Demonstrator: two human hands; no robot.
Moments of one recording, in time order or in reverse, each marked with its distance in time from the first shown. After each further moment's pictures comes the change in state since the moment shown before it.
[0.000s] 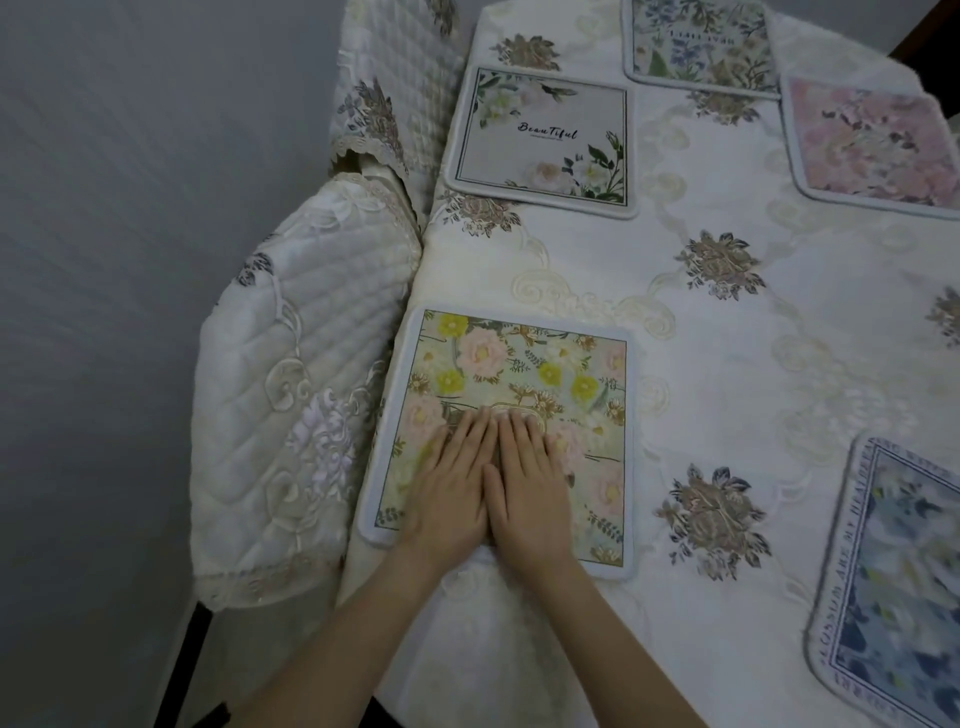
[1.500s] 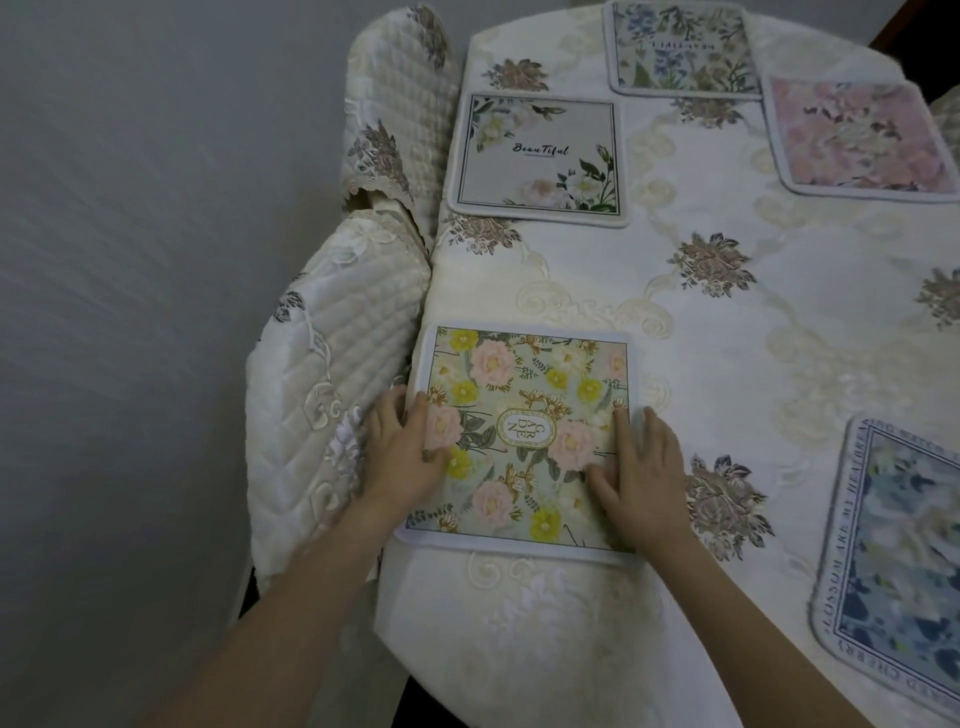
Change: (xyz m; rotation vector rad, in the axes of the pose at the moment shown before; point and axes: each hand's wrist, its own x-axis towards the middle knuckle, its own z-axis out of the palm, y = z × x) left_hand 0.013 -0.071 -0.053 -0.400 -0.068 -0.405; right_hand -0.009 0.087 -0.058 -0.110 -0.029 0.202
